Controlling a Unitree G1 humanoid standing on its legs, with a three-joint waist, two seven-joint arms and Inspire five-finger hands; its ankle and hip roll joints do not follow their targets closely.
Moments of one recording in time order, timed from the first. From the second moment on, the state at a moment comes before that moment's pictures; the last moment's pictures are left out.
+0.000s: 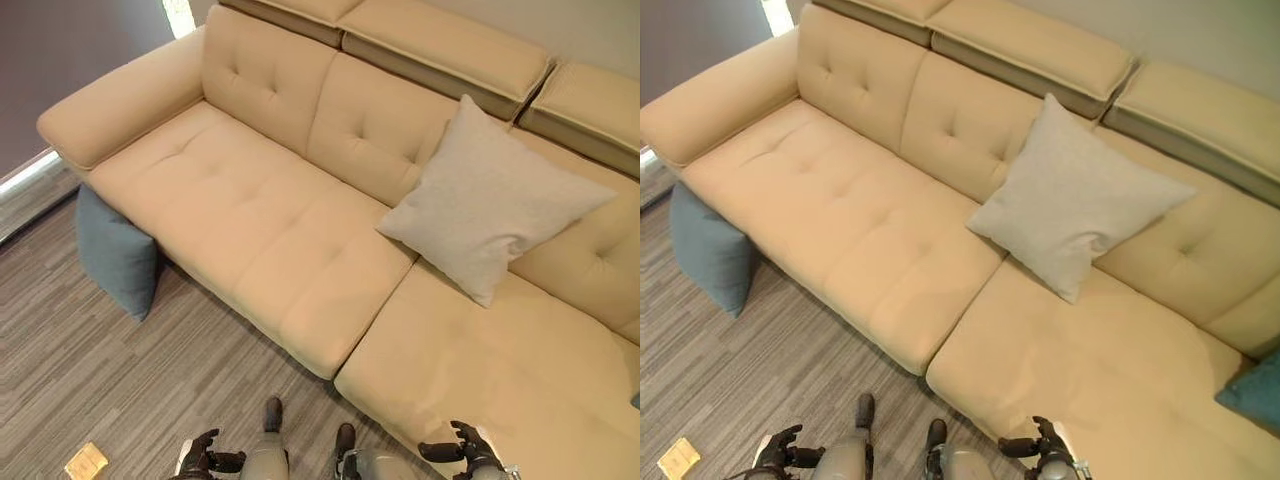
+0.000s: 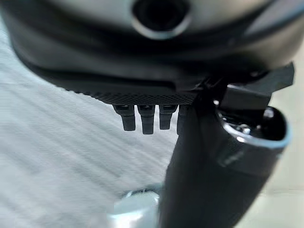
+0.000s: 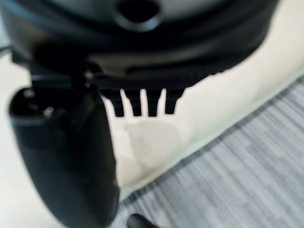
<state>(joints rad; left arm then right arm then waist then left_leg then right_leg) 0.00 0.24 -0.13 1.21 -0.12 -0.08 0.21 -0.07 -0.29 0.21 1.21 -0.04 -0.05 -0.23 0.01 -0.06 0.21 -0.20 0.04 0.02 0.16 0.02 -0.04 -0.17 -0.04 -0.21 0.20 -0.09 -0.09</state>
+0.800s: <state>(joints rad) -0.01 0.30 -0.14 1.16 -0.09 -0.07 0.21 -0.02 -0.24 0.26 1.13 -0.06 -0.03 -0.22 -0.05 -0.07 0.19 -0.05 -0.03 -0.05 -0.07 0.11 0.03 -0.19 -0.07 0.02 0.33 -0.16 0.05</state>
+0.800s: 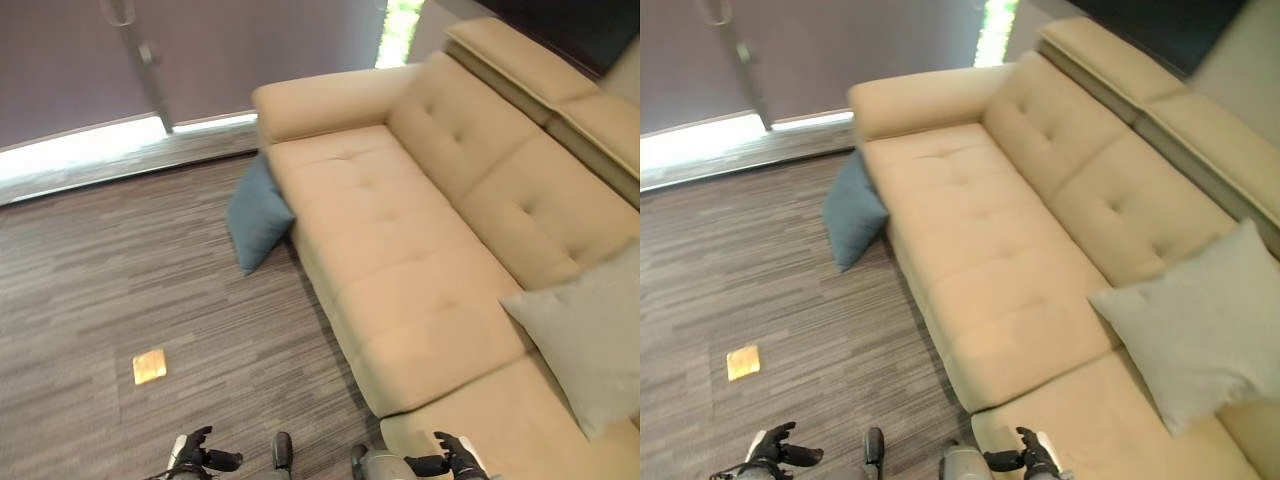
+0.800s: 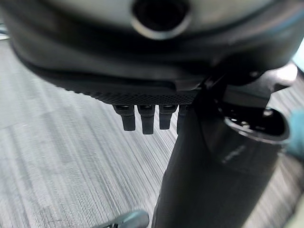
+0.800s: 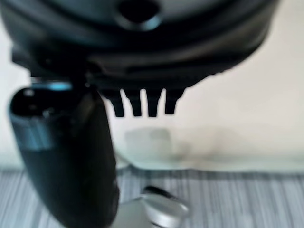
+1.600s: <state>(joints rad) 0.00 0.26 -0.12 1.23 -0.03 -0.03 0.21 -0.07 -0.23 0.29 1.13 -0.15 -0.01 -0.21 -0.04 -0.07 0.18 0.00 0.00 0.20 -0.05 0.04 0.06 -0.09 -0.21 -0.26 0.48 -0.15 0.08</state>
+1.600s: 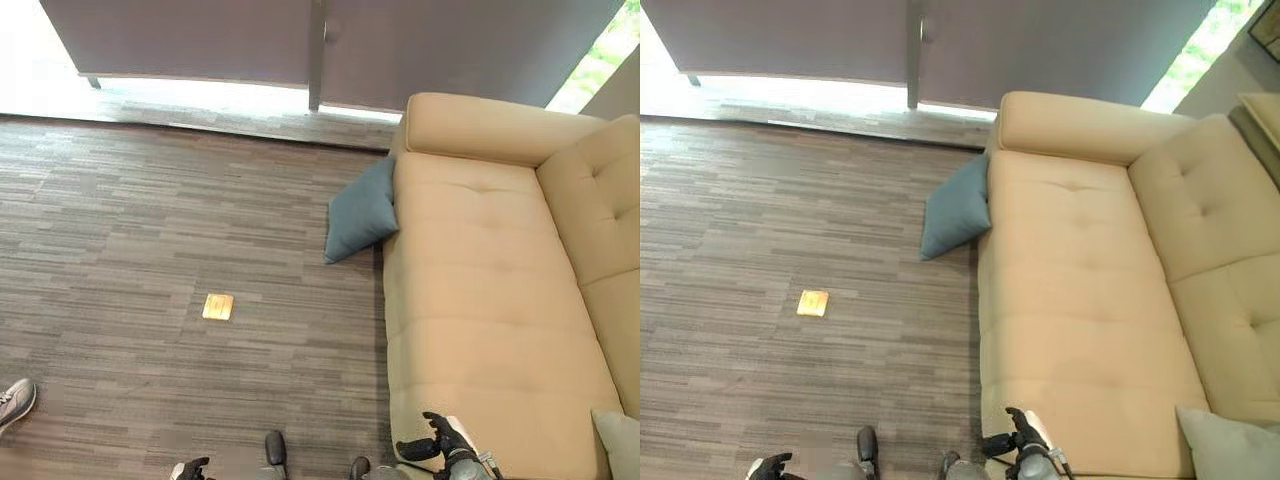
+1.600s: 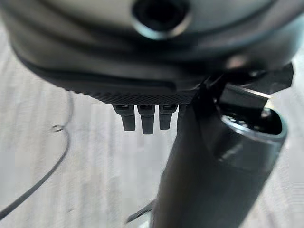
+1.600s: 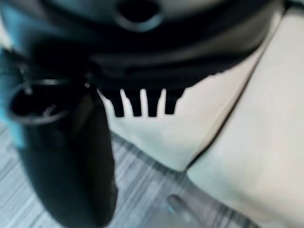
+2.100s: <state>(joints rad) -0.01 0.28 -0.14 1.25 -0.01 -0.02 0.20 -0.05 -0.22 0.26 1.12 -0.12 -0.01 -0.21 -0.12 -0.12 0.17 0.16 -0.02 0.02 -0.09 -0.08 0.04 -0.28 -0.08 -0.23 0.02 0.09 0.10</state>
